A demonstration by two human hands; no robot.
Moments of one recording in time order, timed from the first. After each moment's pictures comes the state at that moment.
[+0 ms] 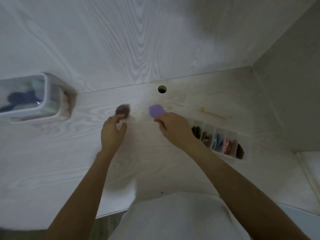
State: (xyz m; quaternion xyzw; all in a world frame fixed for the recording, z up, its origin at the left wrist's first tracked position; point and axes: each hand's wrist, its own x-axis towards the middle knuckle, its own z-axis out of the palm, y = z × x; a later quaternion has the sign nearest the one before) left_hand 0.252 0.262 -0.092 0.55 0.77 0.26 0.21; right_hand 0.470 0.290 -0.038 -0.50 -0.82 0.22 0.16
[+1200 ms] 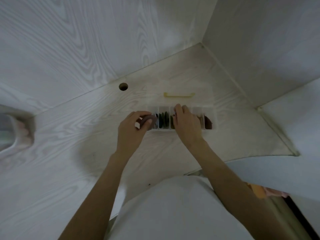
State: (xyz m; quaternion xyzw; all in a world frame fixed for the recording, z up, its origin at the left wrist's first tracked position) left_hand 0.382 0.250 -0.034 0.71 0.55 0.32 0.31; right_hand 0.560 0.234 -0.043 -0.74 -0.66 0.07 0.09
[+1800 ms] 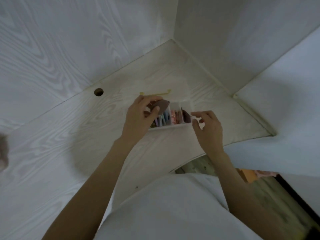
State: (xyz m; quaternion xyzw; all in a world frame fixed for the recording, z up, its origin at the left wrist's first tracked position) left_hand 0.460 0.267 -0.013 0.77 0.42 0.30 0.37; right_hand 0.643 0.158 -0.038 -0.80 -0.48 0.12 0.32
